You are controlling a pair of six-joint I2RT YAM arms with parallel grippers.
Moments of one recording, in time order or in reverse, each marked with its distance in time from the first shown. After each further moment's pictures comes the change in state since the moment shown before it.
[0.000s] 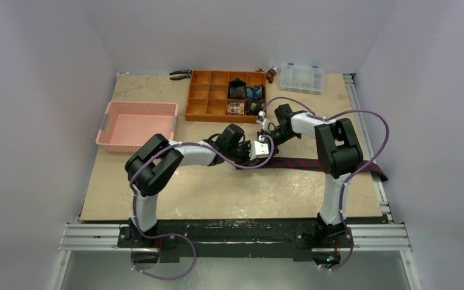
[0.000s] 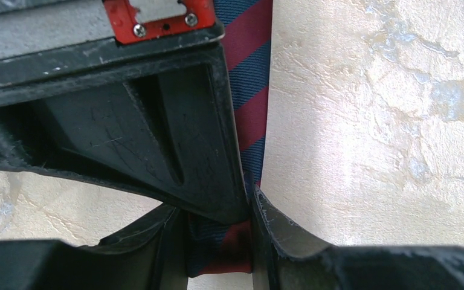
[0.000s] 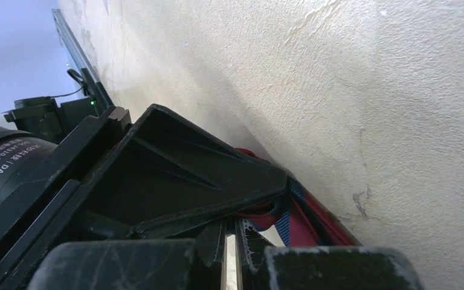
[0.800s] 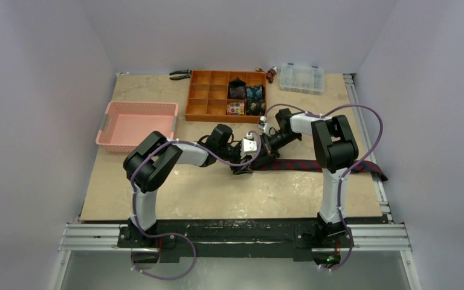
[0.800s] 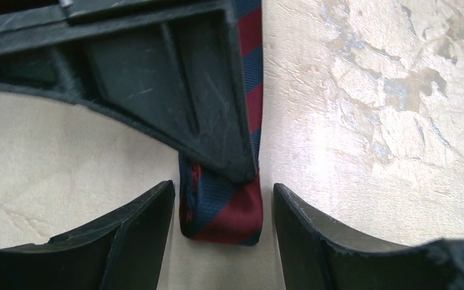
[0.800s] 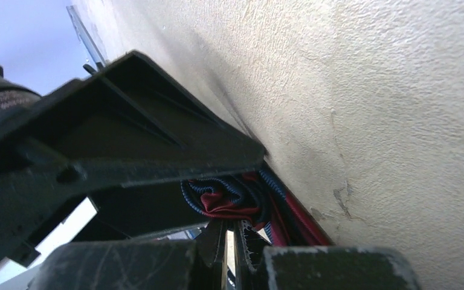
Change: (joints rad) left arm 0.086 0.015 -0.089 0.169 0.237 -0.064; right arm -0.025 0.095 0.027 -0.085 -0.046 -0.013
